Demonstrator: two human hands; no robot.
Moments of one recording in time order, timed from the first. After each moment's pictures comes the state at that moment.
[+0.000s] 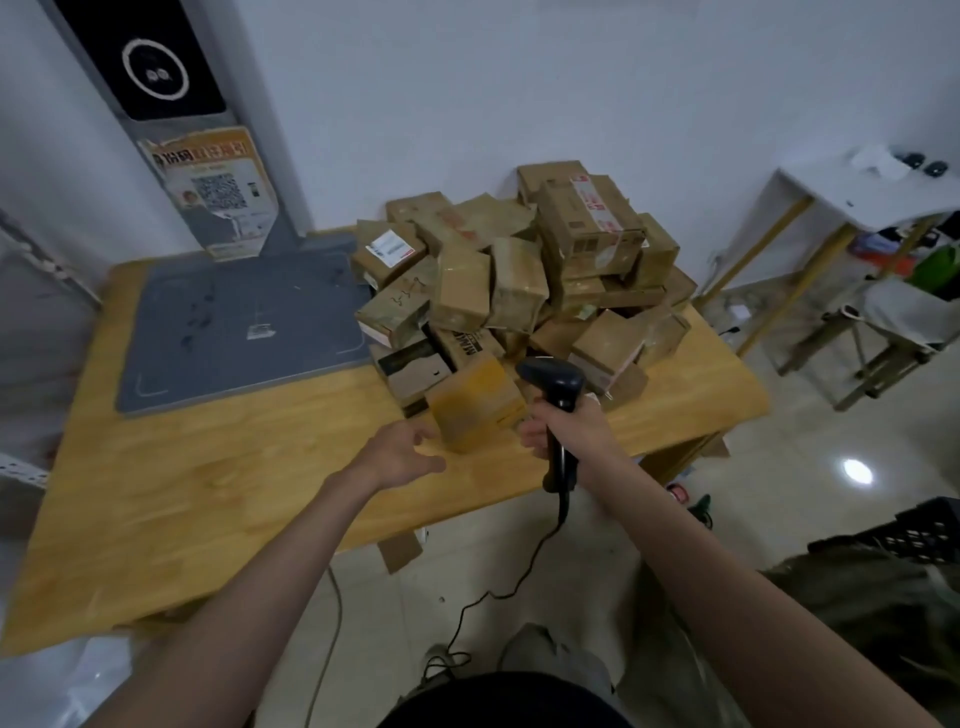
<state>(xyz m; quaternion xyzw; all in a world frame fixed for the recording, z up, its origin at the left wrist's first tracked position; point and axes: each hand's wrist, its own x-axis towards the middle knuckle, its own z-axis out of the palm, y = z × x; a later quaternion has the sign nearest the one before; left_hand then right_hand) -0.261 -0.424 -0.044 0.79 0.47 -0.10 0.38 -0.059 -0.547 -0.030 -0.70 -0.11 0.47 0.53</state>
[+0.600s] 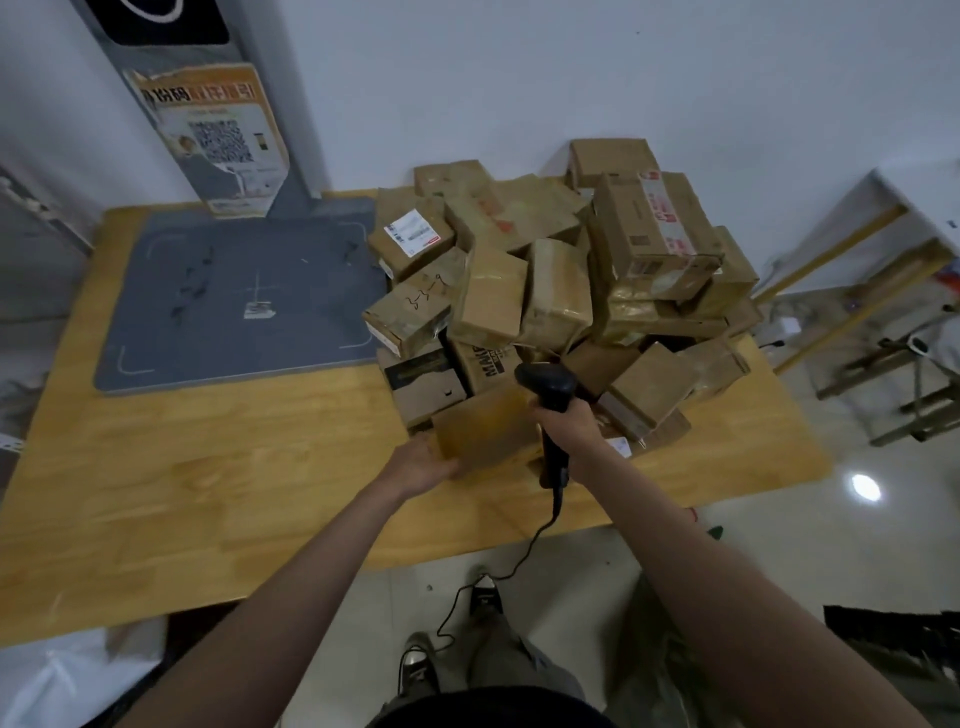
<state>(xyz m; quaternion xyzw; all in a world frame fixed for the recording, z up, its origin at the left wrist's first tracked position) -0.200 -0.368 -0.090 0.64 0.56 -0.08 0.52 -0.006 -0.426 -0.078 -0.80 -0.14 0.46 0.36</state>
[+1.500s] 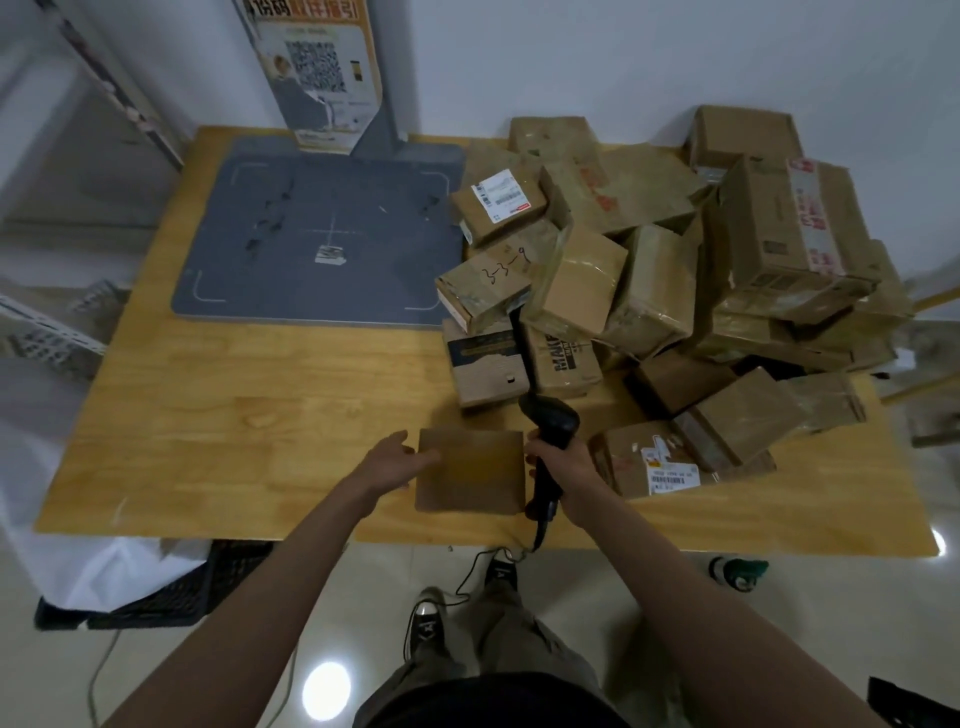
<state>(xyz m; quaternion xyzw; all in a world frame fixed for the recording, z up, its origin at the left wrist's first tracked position) -0.289 -0.344 -0.138 0.44 0.66 -0.02 0.60 -0.061 -0.412 -0.141 -0.73 -0.12 0.58 0.34</state>
